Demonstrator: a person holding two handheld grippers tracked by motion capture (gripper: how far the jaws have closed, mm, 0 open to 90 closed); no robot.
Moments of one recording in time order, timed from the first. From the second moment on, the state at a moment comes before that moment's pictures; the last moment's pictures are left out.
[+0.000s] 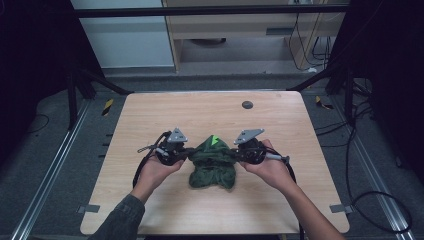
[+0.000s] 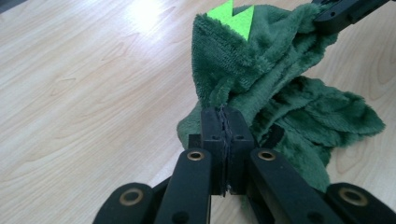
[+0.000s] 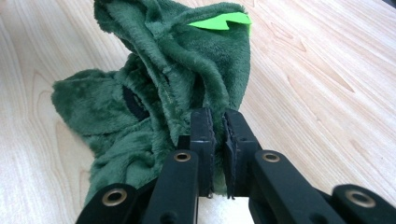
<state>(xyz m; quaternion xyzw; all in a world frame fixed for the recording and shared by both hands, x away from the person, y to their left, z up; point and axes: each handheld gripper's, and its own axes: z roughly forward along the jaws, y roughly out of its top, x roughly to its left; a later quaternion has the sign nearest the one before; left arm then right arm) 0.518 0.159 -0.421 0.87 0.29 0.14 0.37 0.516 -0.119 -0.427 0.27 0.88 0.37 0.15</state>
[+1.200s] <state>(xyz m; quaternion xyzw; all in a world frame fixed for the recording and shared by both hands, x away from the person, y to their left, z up) 0.491 0.158 -0.453 0.88 0.27 0.12 0.37 0.486 -0.118 -0.451 0.26 0.88 0.37 0.14</state>
